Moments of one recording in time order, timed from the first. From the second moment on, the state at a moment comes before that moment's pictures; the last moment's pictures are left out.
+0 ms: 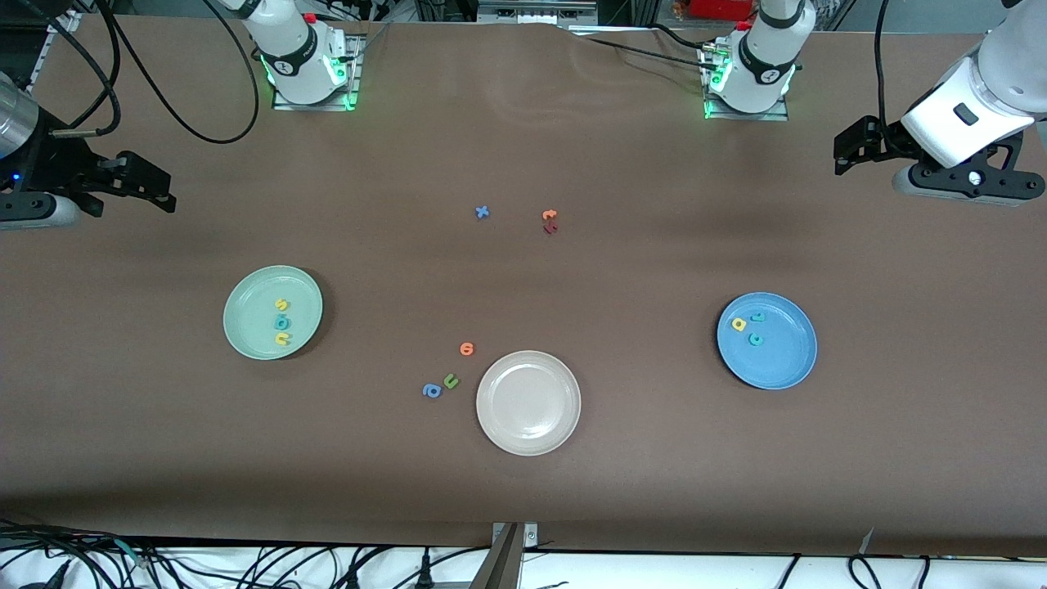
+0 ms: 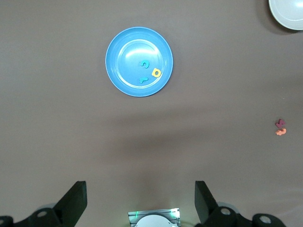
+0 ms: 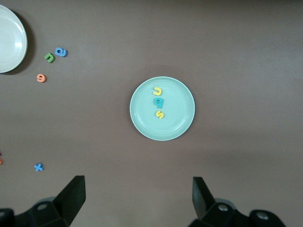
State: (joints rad) left arm -0.03 -0.01 -0.11 -1.57 0.02 1.41 -0.01; right arm 0.06 0.07 0.02 -1.51 0.02 1.56 0.00
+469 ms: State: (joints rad) left arm -0.03 -0.01 -0.11 -1.57 0.02 1.41 -0.01; right arm 0.14 0.07 -0.07 -1.50 0.01 1.56 -0.05
